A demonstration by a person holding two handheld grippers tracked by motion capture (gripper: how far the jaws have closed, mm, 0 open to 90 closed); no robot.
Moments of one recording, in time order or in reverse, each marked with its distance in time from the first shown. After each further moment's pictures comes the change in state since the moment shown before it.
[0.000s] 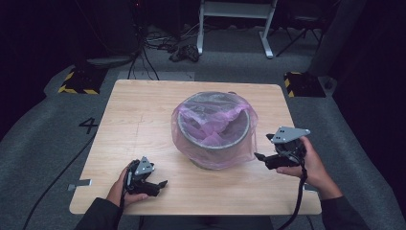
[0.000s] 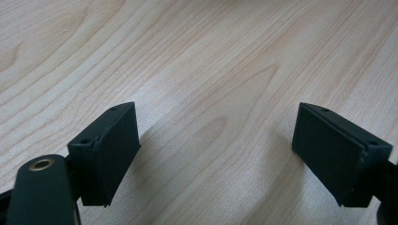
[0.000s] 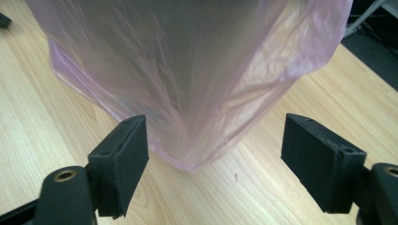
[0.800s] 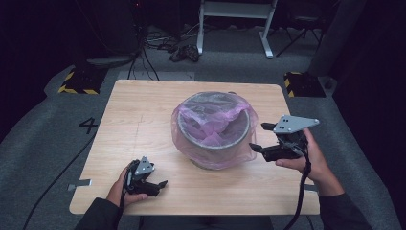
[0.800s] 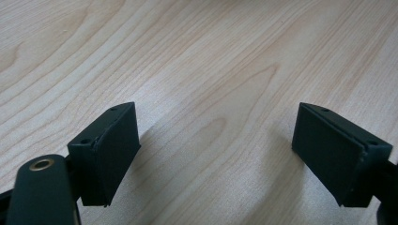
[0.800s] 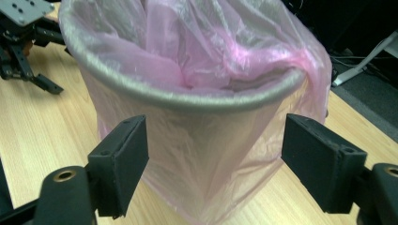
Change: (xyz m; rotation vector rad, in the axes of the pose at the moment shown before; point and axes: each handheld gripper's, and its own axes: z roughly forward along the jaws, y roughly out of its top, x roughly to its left) left arm 0.000 0.000 0.000 0.000 0.000 0.000; right arm 0.002 0.041 -0.029 -0.157 0.050 -0.003
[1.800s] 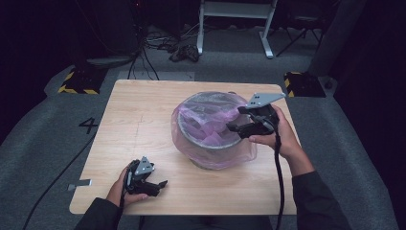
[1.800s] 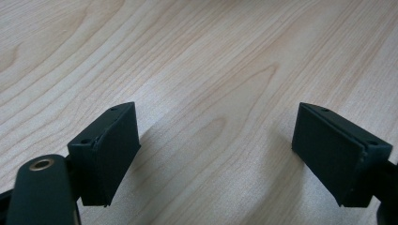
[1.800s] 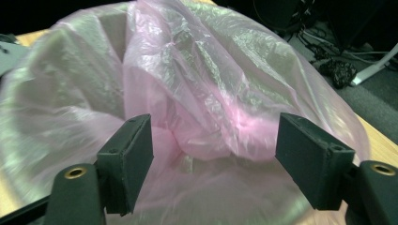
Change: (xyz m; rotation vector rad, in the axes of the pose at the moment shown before) left arm 0.000 0.000 0.000 0.000 -0.001 0.003; right arm -0.017 0.052 0.058 -0.003 0.049 0.047
